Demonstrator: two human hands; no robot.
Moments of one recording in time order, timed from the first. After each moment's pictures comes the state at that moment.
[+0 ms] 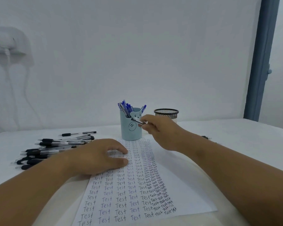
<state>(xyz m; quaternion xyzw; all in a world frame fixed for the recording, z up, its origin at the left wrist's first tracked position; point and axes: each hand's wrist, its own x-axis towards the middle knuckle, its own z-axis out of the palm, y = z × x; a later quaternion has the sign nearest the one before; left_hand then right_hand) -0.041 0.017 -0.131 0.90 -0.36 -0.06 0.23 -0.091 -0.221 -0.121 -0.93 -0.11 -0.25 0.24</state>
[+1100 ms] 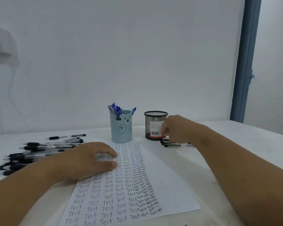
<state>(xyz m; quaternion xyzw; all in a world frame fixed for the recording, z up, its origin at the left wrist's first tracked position) -0.045 0.017 -0.134 0.90 -0.36 -0.07 0.24 -0.111 -0.284 -0.097 -0.99 0.10 -0.12 0.03</state>
